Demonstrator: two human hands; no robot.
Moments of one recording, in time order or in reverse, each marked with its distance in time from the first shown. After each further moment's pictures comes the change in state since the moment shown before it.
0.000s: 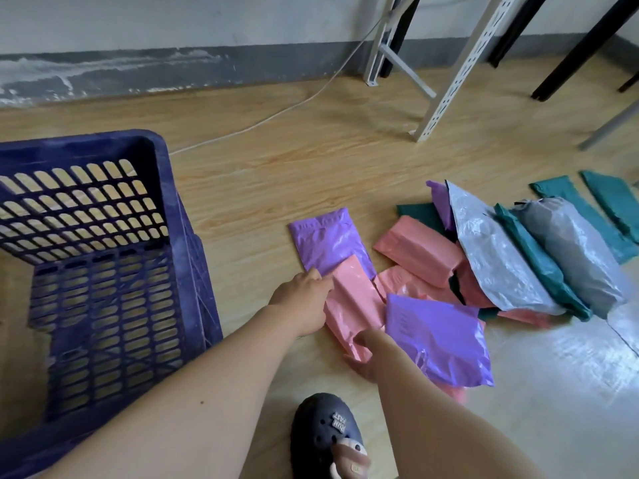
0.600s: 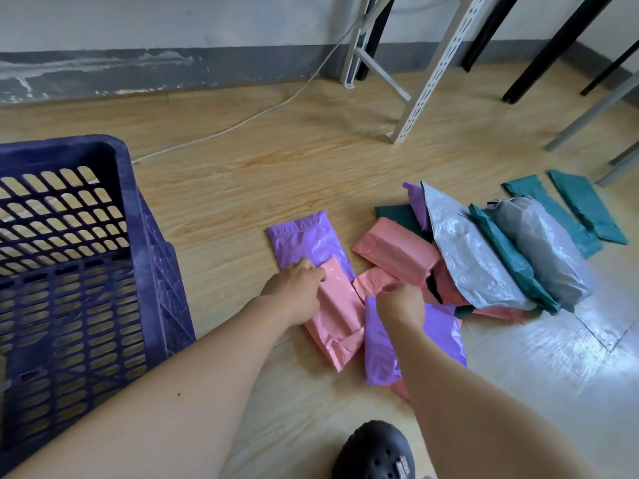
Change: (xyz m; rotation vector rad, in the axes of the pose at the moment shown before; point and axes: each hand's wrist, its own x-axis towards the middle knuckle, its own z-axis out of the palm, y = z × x) left_hand 0.022 0.016 -0.014 -0.052 0.049 0.030; right_hand 0.004 -0.070 -0.035 -0.757 0.457 -0.701
